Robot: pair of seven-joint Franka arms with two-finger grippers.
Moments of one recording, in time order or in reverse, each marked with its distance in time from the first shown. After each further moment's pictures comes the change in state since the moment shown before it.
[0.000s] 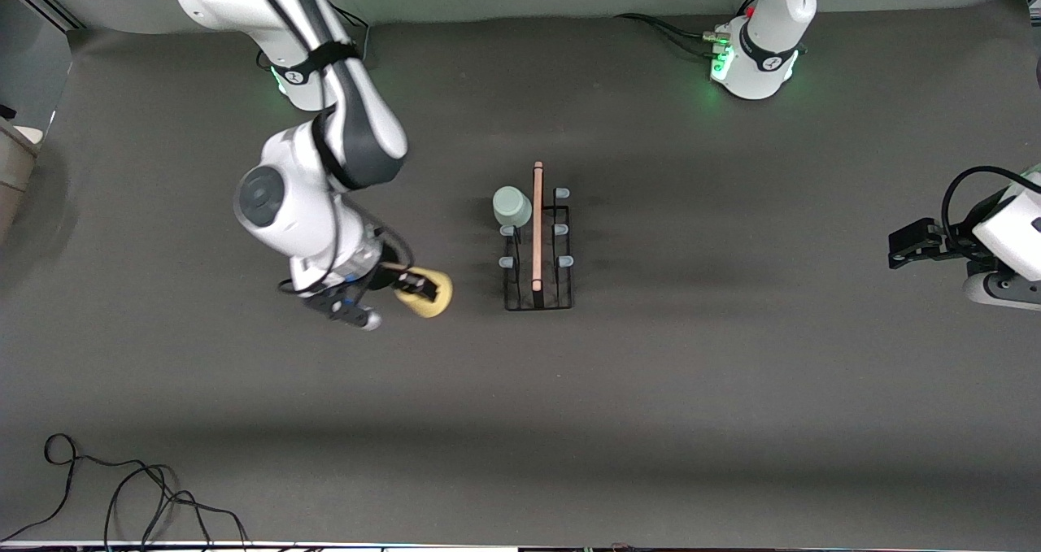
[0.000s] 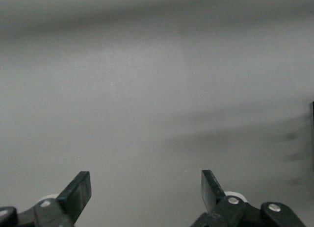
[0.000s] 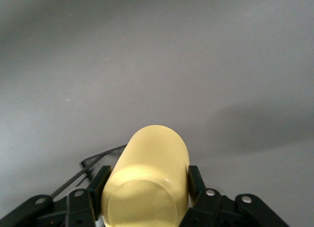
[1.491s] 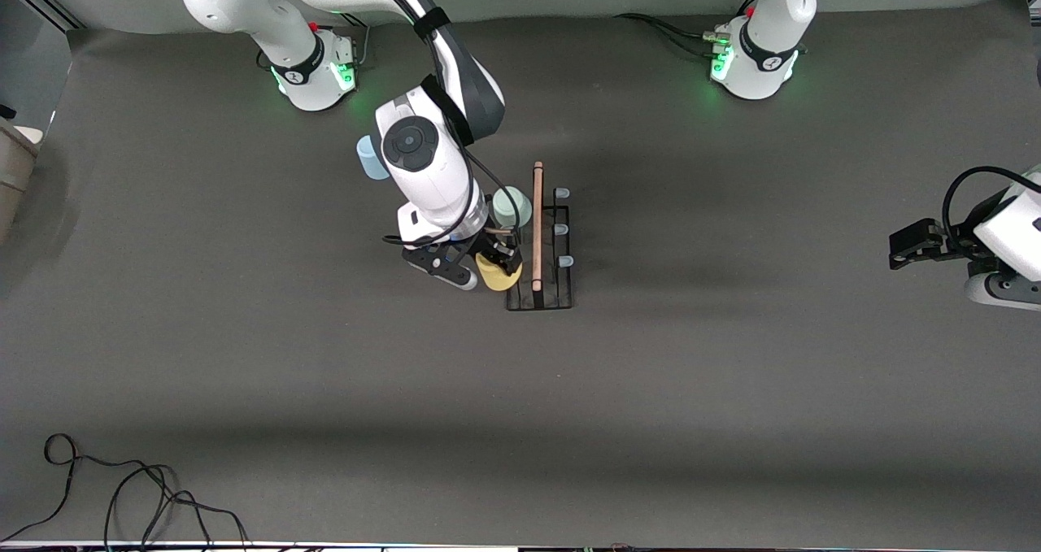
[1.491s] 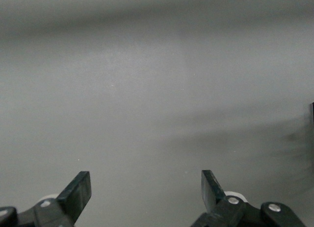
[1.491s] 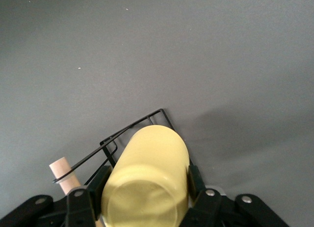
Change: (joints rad) left arm 0.000 0.000 0.000 0.000 0.000 0.004 0.000; right arm 0.190 0.116 0.002 0.058 -0.104 0.076 0.348
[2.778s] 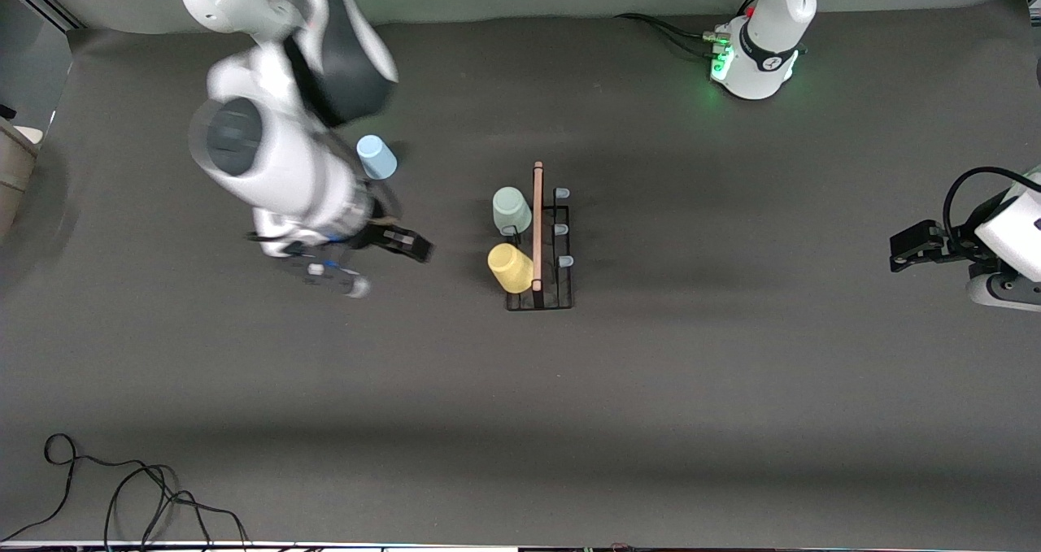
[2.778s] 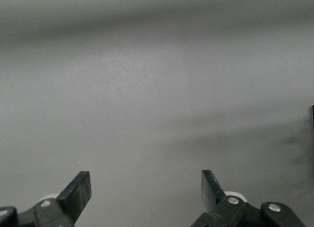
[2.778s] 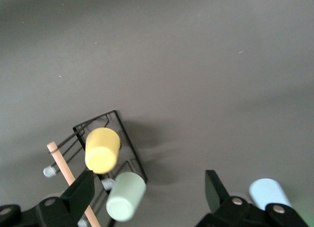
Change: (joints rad) left arm 0.000 0.000 0.000 0.000 0.000 0.013 0.000; right arm -0.018 -0.162 -0.345 0.218 -0.007 -0.629 -0.352
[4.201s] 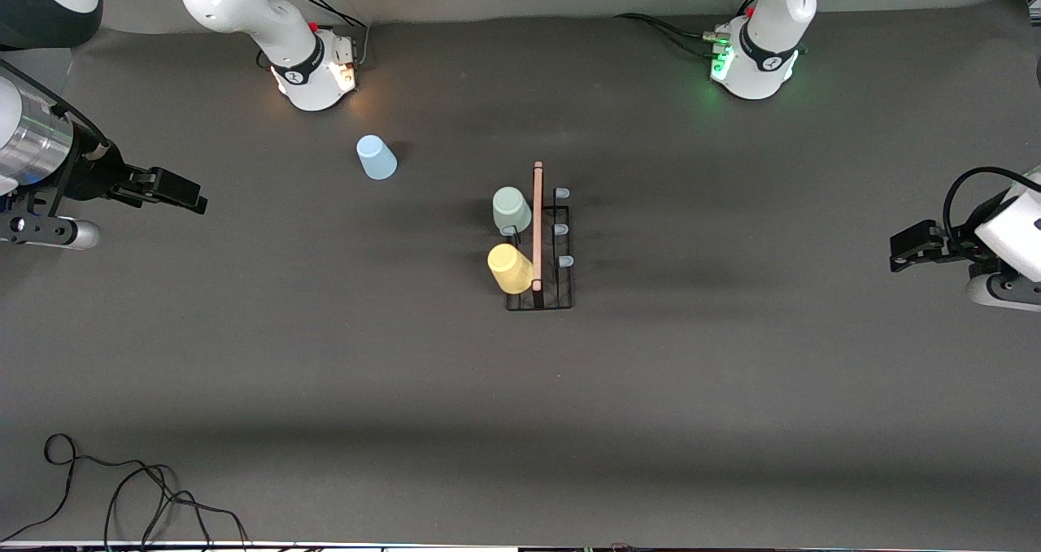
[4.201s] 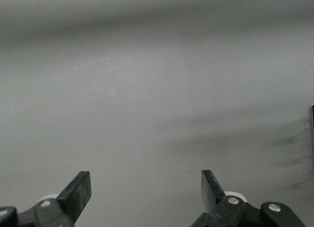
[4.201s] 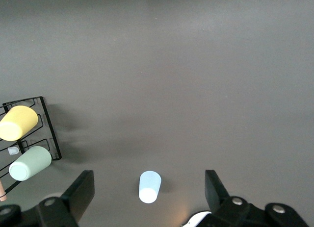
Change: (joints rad) left arm 0.000 0.000 0.000 0.000 0.000 0.000 0.000; right arm 0.001 -0.211 -0.257 0.020 -0.251 -0.250 -0.401
